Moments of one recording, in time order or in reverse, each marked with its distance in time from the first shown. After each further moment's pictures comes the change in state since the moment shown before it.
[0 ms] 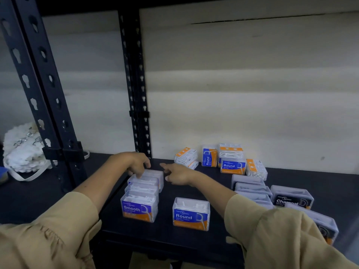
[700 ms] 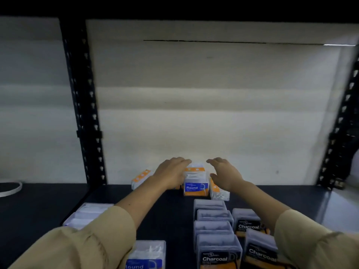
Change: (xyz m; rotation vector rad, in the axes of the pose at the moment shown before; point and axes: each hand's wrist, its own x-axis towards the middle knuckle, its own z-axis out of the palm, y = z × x) left_hand 0.067 0.205 0.000 0.018 0.566 0.565; right_hand -0.090 0.173 -0.127 -0.440 0.568 0.311
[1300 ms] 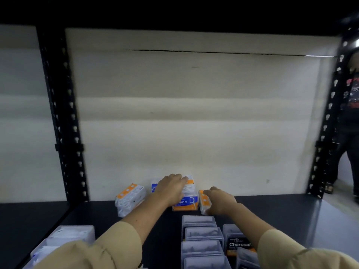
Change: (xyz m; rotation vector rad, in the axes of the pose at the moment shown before) left_hand 0.034 0.018 0.034 0.133 -0.062 0.056; right_hand -0.003 0.030 0.034 -0.066 -0.305 0.103
